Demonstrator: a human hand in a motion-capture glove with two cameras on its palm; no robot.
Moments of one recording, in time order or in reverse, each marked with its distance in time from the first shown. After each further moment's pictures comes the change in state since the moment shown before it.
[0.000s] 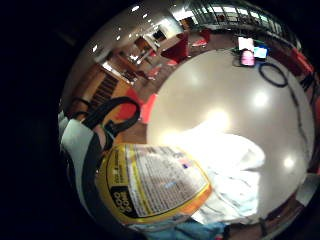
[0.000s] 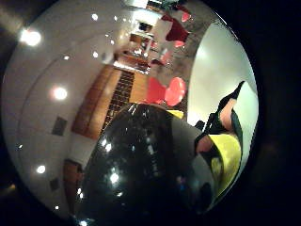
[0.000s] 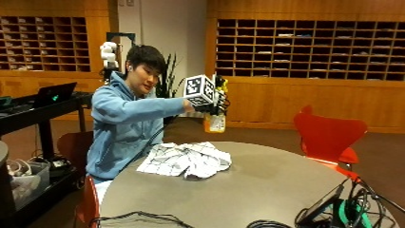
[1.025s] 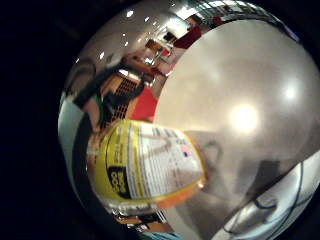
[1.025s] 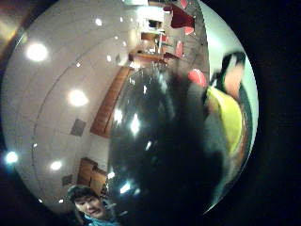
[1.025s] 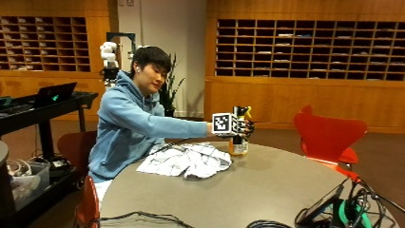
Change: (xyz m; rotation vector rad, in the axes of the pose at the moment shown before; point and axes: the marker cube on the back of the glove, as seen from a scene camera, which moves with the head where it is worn) arm 0.046 0.020 0.180 -0.327 -0.252 -0.016
